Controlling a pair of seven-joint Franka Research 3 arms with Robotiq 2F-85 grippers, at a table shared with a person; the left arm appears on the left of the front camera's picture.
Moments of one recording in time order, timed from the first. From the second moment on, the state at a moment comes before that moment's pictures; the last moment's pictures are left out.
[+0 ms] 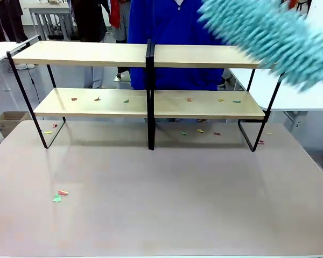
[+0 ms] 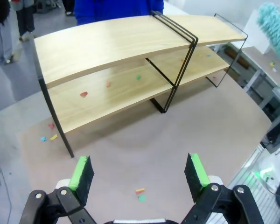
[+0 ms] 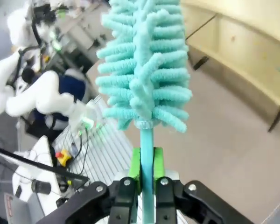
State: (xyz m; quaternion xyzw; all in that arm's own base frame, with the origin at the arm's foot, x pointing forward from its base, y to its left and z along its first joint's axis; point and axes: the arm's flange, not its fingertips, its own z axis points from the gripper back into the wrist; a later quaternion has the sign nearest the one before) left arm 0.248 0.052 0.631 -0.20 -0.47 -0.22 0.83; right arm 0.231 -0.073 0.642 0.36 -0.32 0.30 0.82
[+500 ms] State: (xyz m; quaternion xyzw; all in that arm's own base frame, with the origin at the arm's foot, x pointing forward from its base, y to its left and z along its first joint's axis) left arm 0.248 0.052 0.631 -0.20 -0.47 -0.22 0.83; right arm 0.201 -0.168 0.686 0.30 -0.45 0.18 0.82
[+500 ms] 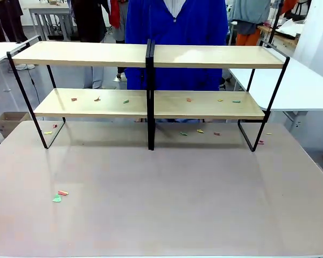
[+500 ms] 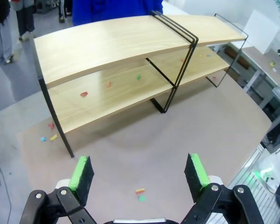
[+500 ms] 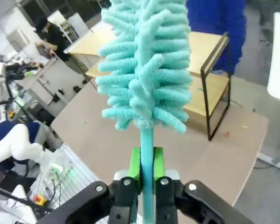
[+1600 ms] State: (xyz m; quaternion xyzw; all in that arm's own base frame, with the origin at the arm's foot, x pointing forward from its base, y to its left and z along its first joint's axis) left arm 0.248 0.052 0.631 -0.20 -0.47 -0.22 0.83; right arm 0.203 -0.158 0.684 0.31 -0.43 0.20 0.82
